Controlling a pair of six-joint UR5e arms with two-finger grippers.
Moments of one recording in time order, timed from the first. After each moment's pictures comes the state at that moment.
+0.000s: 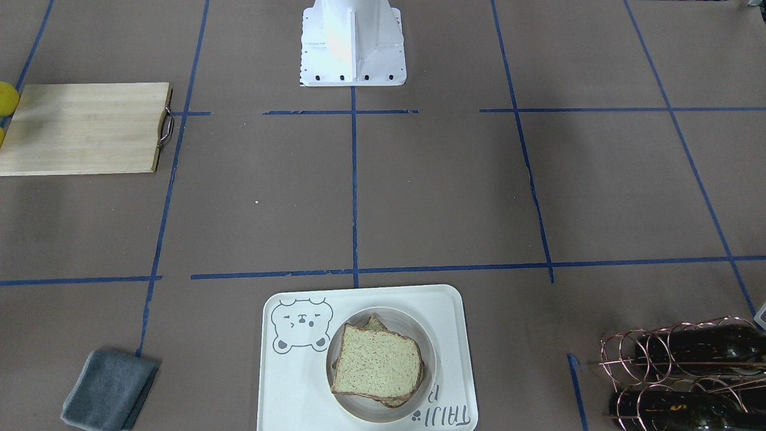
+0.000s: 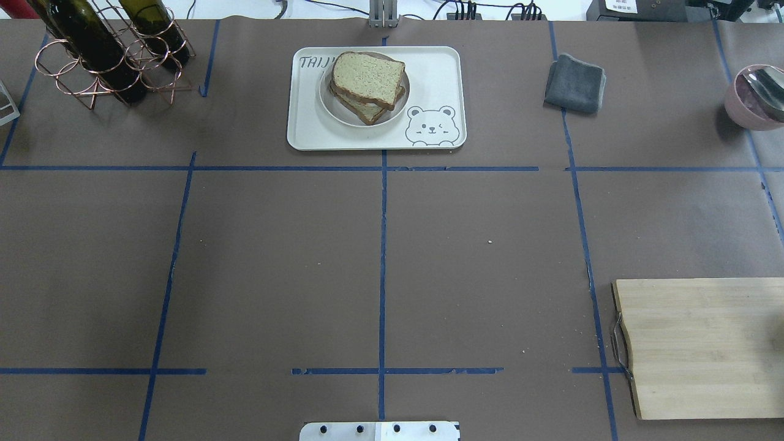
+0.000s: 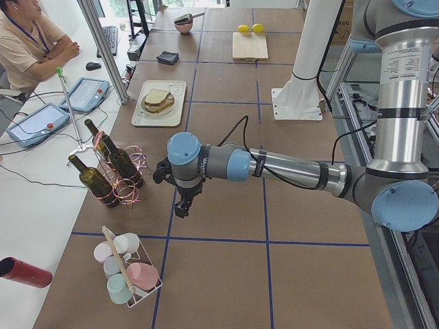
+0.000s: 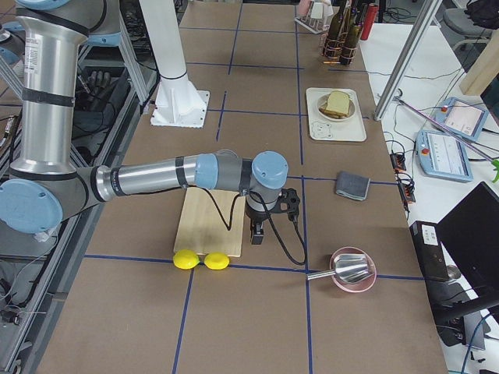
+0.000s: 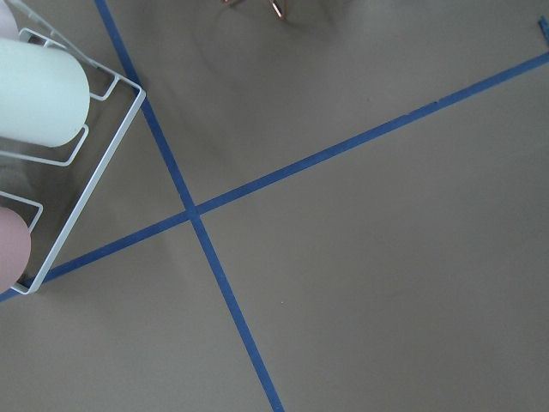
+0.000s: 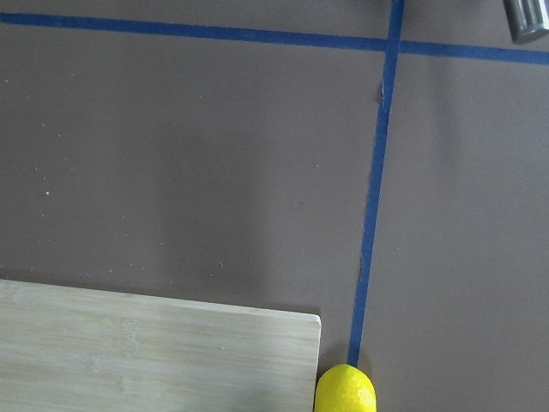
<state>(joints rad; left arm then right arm) -1.52 -1.53 -1.77 -1.52 -2.39 0.27 1.50 -1.72 1.91 -1.82 2.39 -0.09</state>
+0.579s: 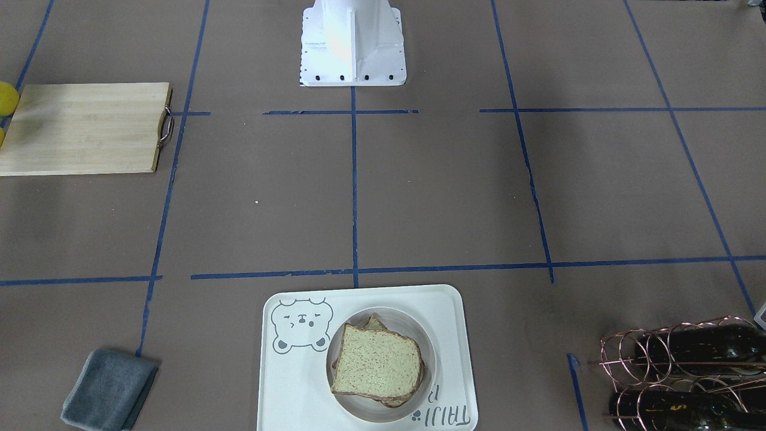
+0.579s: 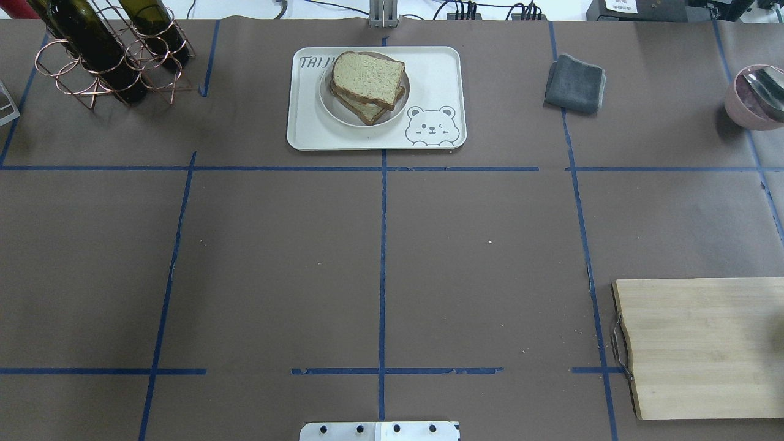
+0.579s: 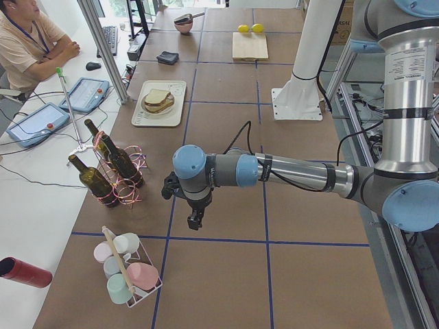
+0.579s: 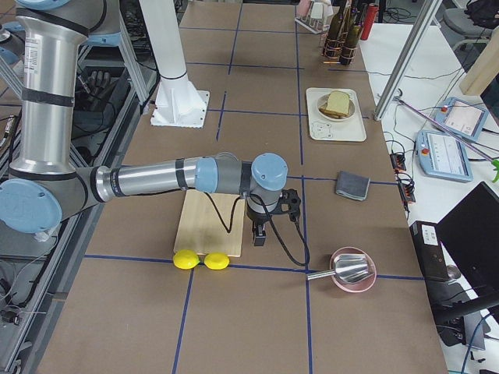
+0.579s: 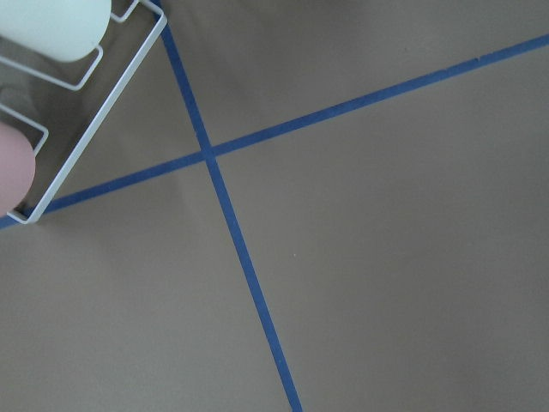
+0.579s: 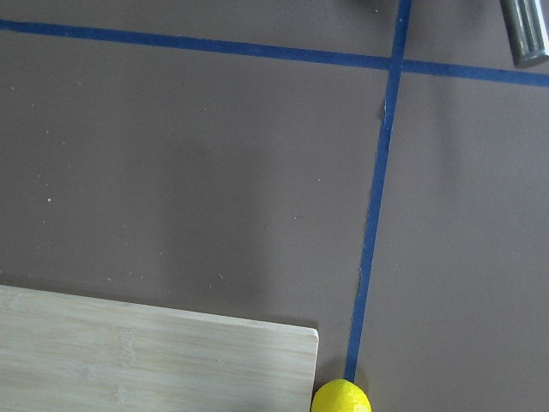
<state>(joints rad) -1.54 -1.48 -1.78 -1.41 -2.39 0.28 1.50 -1.73 1.88 -1.77 2.39 -0.09</state>
